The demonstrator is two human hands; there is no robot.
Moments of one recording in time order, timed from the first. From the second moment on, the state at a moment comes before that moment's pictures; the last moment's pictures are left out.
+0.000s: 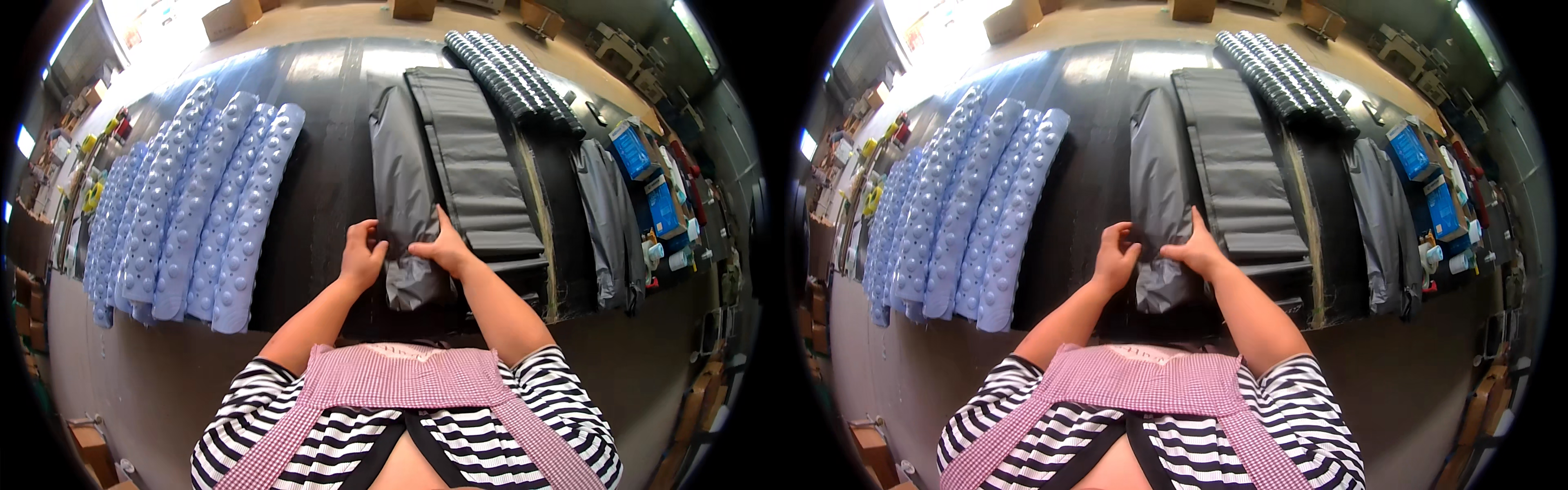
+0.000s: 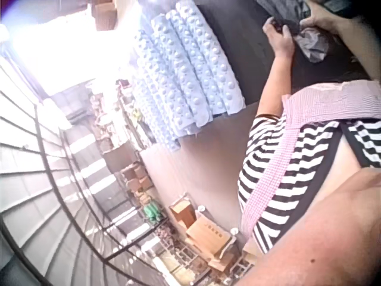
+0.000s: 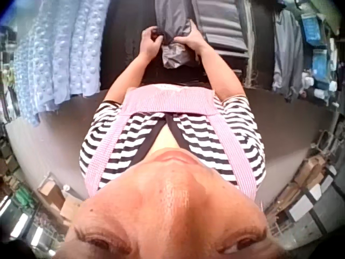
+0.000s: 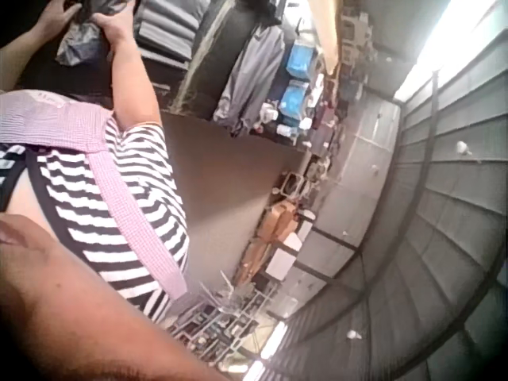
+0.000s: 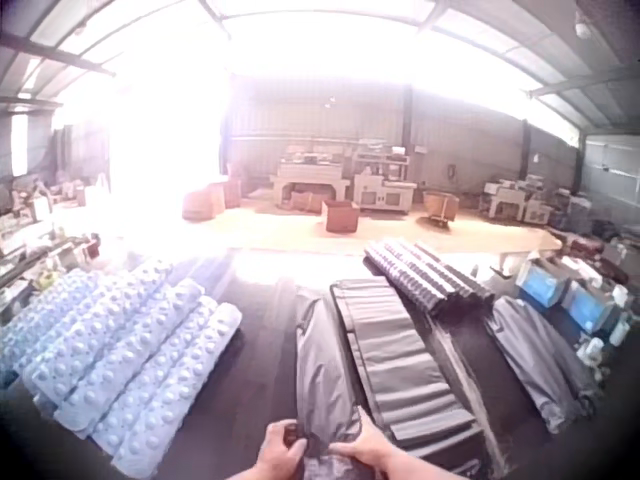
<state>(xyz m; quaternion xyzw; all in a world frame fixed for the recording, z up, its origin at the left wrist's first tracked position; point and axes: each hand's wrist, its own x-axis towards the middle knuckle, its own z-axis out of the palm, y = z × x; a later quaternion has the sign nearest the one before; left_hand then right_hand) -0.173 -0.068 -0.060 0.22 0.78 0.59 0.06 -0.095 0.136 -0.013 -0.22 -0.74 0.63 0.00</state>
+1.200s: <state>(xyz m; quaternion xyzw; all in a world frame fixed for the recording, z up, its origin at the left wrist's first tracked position) -0.248 -0.281 0.001 0.01 1.00 0.09 0.05 0.219 0.471 -0.028 -0.39 -0.90 0.11 0.14</state>
